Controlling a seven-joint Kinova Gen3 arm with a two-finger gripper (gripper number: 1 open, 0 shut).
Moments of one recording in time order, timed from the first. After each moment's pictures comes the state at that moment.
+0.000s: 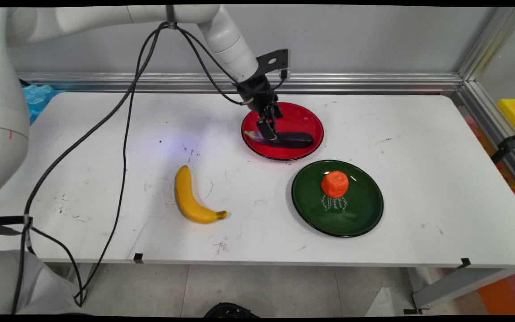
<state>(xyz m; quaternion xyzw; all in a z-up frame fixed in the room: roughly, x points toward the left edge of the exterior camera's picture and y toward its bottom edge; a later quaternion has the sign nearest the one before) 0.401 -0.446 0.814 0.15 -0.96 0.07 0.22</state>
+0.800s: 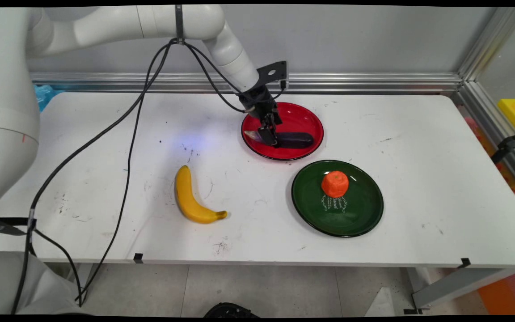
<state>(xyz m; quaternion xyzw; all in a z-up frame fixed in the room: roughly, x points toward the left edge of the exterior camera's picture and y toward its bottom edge) 0.408 -0.467 0.772 0.16 -0.96 0.06 0.22</state>
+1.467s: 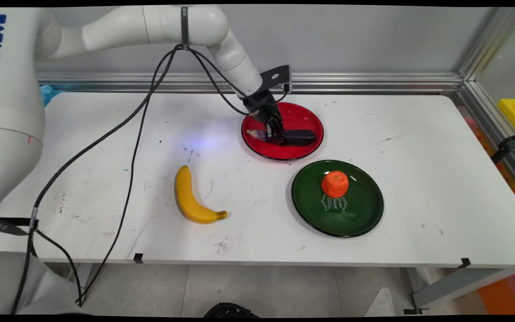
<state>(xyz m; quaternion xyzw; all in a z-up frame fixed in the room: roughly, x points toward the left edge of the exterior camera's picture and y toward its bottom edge) 0.401 -0.473 0.760 0.16 -0.96 0.05 0.23</state>
